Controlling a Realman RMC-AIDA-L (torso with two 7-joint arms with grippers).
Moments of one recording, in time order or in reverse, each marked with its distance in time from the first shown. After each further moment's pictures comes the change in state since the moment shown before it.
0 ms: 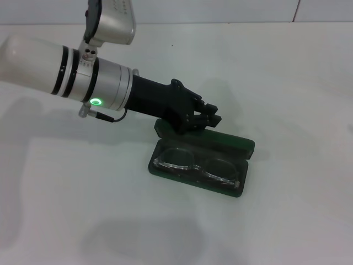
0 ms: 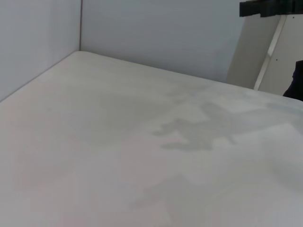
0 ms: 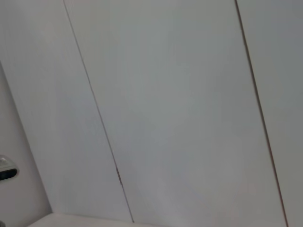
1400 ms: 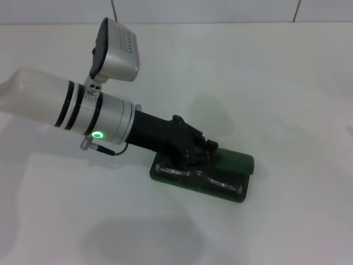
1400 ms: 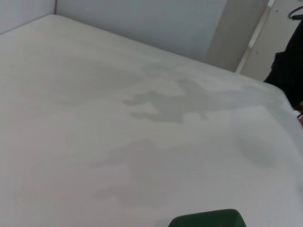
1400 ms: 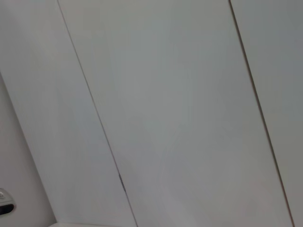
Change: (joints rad) left arm 0.056 -0.007 0.127 -0.061 -0.068 -0.002 0.000; right arm 0.005 -0.003 0.004 0.092 0.003 0.007 -0.042
